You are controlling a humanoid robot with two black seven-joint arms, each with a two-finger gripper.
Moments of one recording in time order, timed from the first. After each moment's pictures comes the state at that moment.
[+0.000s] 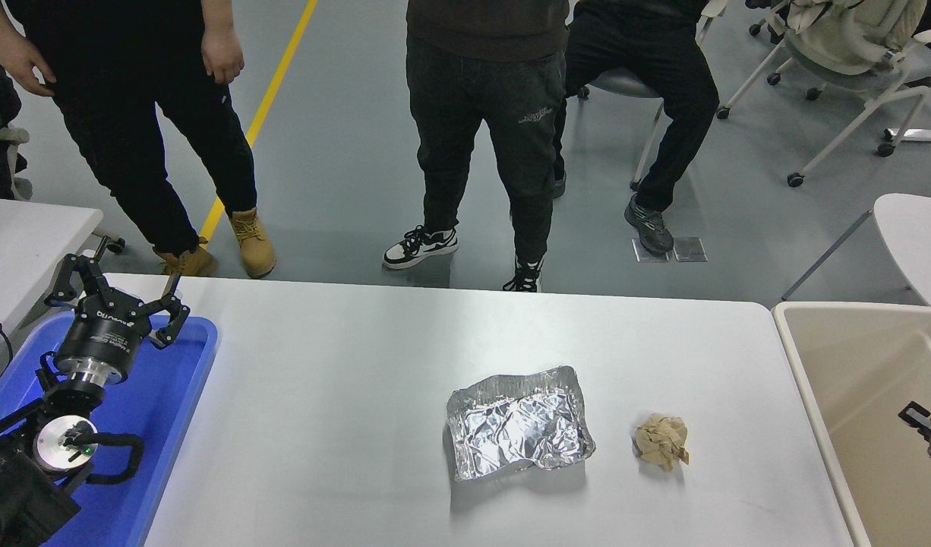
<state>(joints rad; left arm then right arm) -0.55 0.46 -0.62 -0.39 -0.23 -0.70 -0.58 0.69 -0.42 -0.25 0.01 -0.44 0.07 -0.06</state>
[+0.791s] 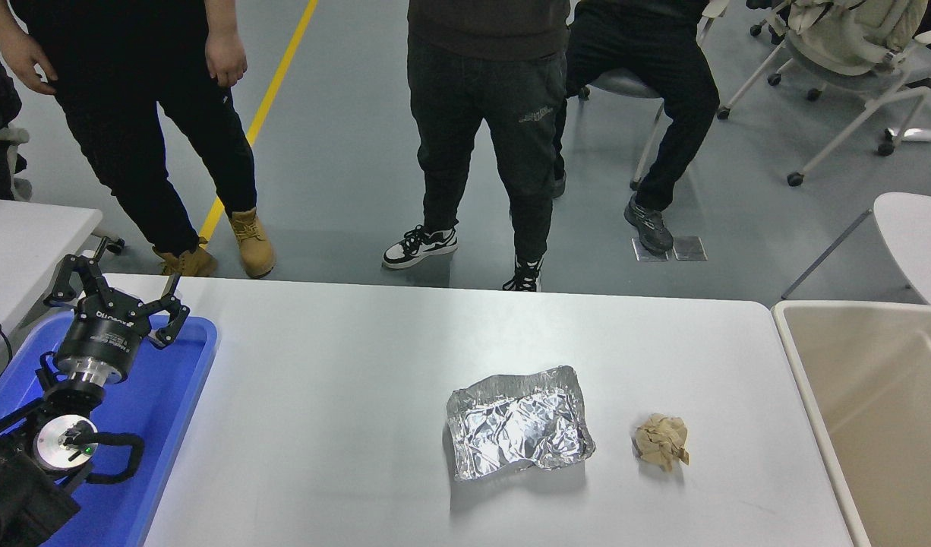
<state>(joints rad) -0.55 0.46 -0.62 -0.39 -0.23 -0.70 -0.58 0.92 -0.63 0.24 0.21 -0.43 0.08 -0.05</state>
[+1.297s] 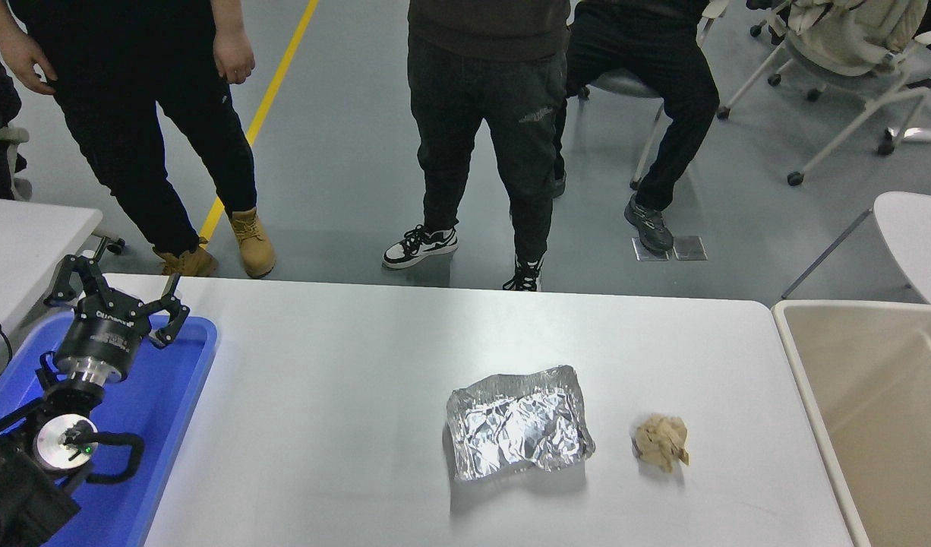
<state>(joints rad) -0.55 0.46 -0.62 -0.39 -0.23 -0.70 -0.58 0.97 -0.75 0.63 0.58 -0.44 0.08 -0.05</state>
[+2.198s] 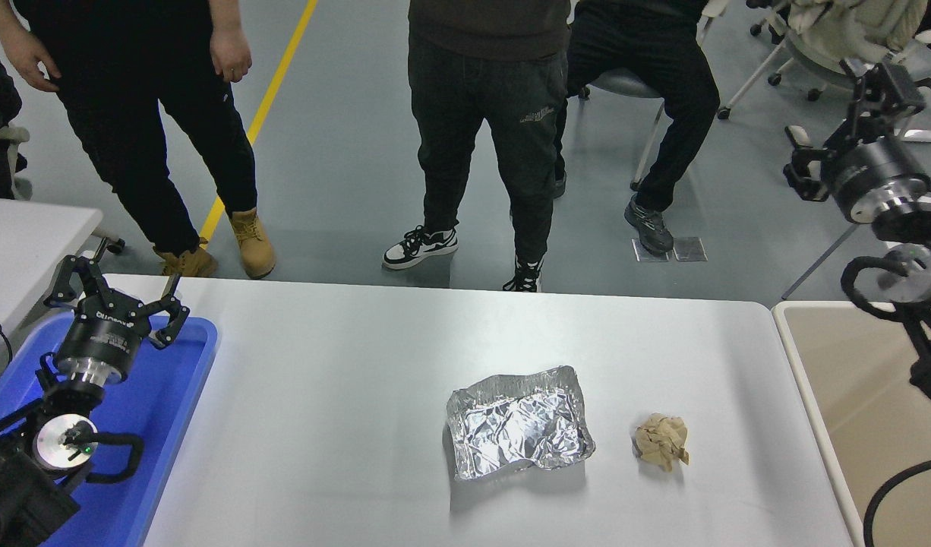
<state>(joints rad) -0.55 0.46 -0.62 -0.39 -0.23 -0.70 -0.58 0.75 -0.43 1.03 0.74 -0.45 0.07 0.31</state>
